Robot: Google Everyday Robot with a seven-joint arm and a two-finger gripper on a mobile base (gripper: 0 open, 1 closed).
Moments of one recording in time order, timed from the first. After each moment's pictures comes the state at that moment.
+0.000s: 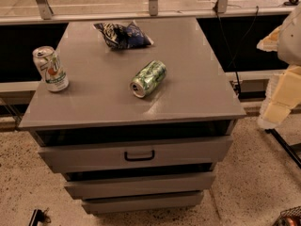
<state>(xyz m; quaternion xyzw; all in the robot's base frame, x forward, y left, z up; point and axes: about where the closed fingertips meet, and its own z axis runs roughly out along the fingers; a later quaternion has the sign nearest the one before) 0.438 -0.216 0.977 -0.60 0.78 -0.04 0.16</state>
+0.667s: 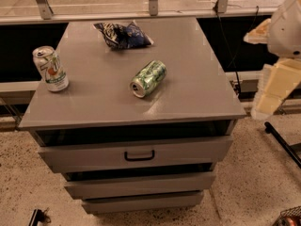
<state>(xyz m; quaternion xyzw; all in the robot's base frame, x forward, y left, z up) 0.456 -0.202 0.980 -0.64 0.75 -0.03 0.18</state>
